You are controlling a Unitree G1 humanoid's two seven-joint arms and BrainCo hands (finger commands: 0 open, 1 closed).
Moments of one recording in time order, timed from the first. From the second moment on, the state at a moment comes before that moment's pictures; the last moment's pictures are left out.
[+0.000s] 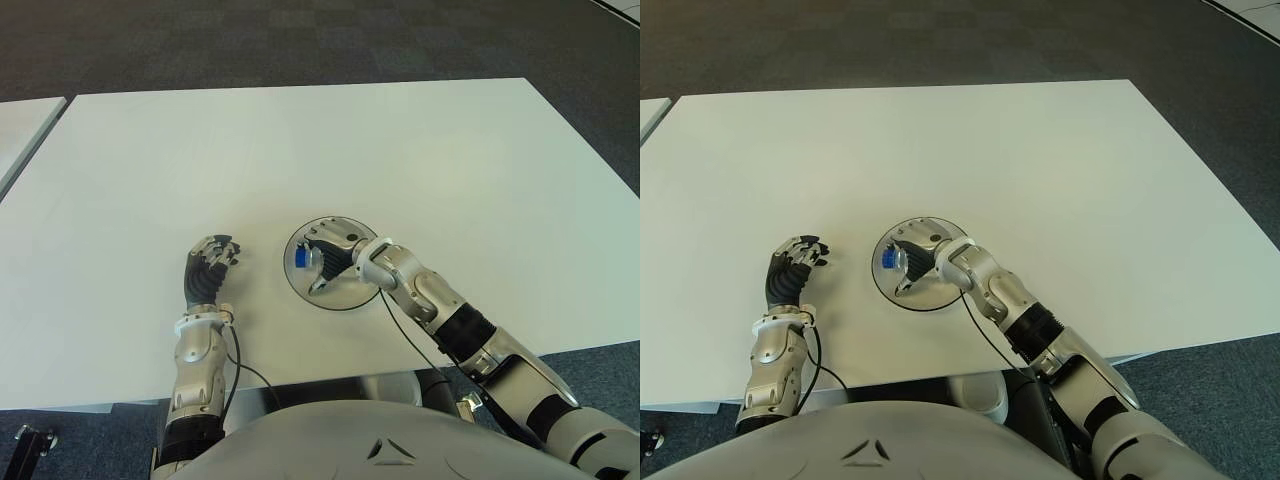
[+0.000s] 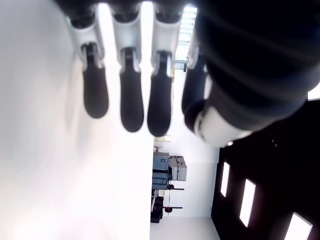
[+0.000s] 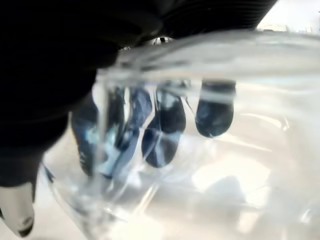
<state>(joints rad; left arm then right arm) 0.27 -0.02 0.15 0.13 -0.07 -0.24 0.08 -0.40 -0.32 0.71 0.17 -0.94 -0.10 0.33</state>
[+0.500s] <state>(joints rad) 0.27 -0.01 0.15 0.13 -0.06 -0.23 0.08 -0.42 -0.36 0.72 0.20 -0.94 -0.19 0.28</state>
